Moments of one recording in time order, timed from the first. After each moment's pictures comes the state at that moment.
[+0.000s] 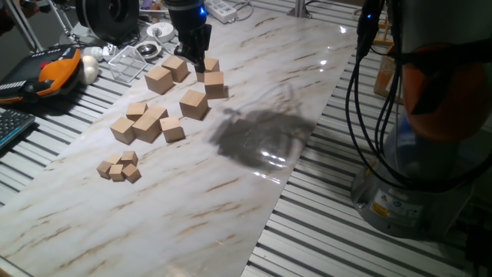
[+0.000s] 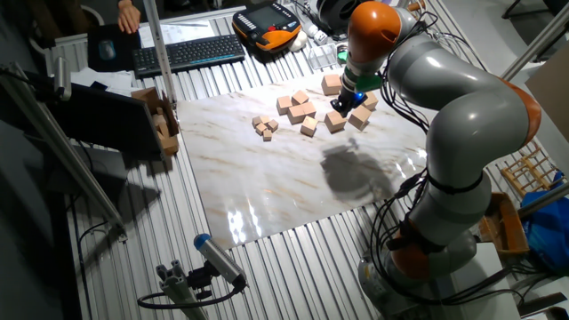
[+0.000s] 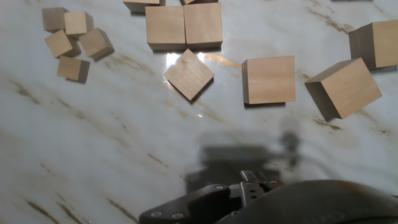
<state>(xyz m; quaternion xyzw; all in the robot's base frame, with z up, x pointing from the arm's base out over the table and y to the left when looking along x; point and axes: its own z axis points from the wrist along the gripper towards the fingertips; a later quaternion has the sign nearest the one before) 0.514 0.006 0.235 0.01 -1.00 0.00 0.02</state>
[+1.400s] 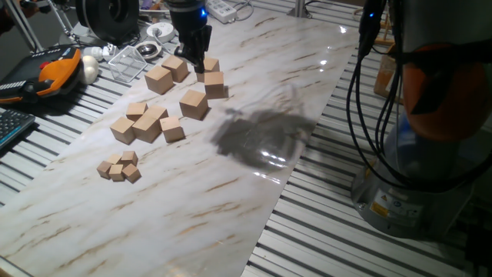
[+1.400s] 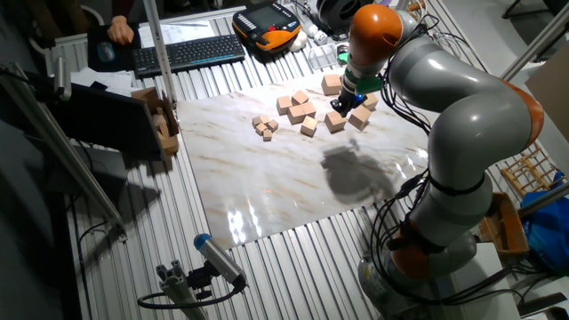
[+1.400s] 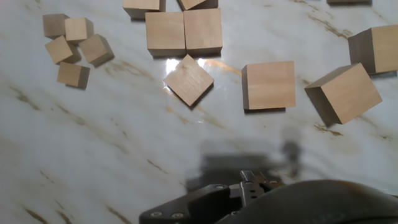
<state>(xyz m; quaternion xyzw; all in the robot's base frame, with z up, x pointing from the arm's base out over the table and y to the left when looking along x) 0.517 0.005 0.230 0.01 -1.00 0.00 0.00</state>
